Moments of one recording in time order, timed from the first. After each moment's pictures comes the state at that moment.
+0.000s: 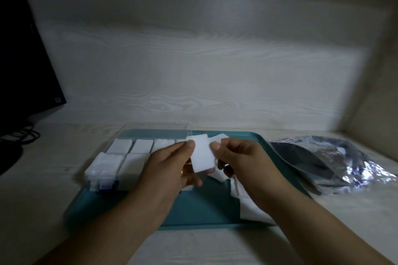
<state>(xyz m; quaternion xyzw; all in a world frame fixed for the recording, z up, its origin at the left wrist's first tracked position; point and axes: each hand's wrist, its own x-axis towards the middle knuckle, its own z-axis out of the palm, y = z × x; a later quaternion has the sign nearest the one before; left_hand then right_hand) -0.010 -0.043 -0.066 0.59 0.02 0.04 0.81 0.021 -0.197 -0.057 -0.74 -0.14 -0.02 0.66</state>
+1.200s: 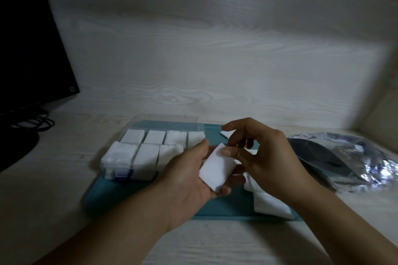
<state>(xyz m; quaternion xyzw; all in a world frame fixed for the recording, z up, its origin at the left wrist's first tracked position) -0.021 -0.053 -0.058 0.47 0.06 -0.16 0.87 0.006 -0.202 -0.043 -0.84 -0.29 -0.20 0.41</state>
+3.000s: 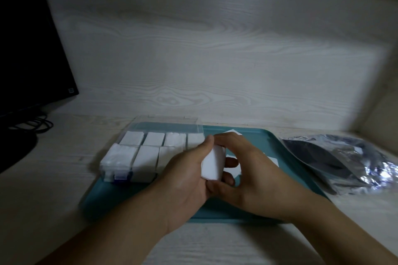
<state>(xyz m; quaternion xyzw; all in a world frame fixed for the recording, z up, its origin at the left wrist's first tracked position) -0.016 -0.049 -0.064 0.48 -0.02 -0.13 0.87 0.005 -0.198 -0.058 -0.86 -0.39 -0.11 0.32</state>
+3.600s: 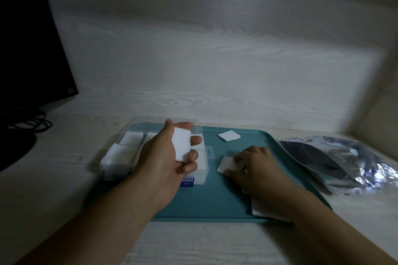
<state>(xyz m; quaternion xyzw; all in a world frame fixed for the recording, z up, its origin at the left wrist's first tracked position) -0.010 -0.025 -0.047 0.47 0.09 0.02 0.88 0.052 -0.216 -0.091 -0.98 -0.11 -0.06 0.12</state>
